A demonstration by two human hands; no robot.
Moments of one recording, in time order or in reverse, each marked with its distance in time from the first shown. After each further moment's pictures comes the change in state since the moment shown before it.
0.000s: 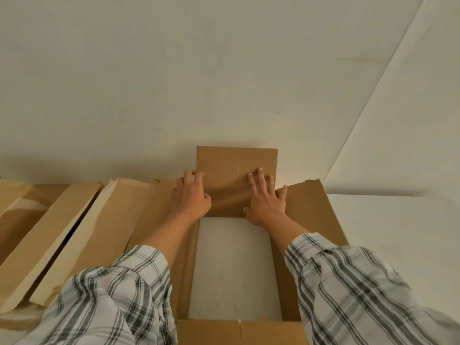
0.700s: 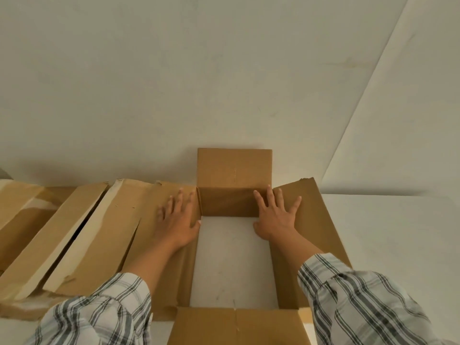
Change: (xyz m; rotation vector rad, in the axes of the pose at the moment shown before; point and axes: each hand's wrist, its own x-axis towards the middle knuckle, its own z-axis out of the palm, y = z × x) left_hand -0.062 -0.041 0.010 0.160 -0.251 0.008; right_hand -0.046 0.023 0.015 -0.085 -0.010 0.027
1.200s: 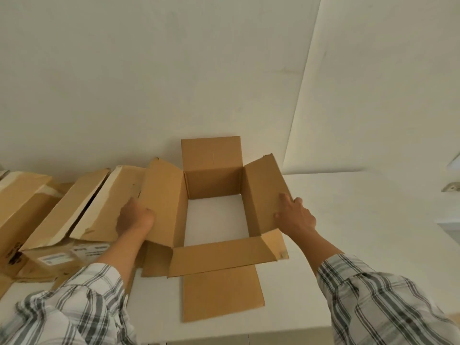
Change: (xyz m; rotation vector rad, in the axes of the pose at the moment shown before) left_hand -0.149 -0.014 -0.042 -0.419 0.279 -0.492; right_hand -0.195 0.079 -0.003 0.342 0.134 0.329
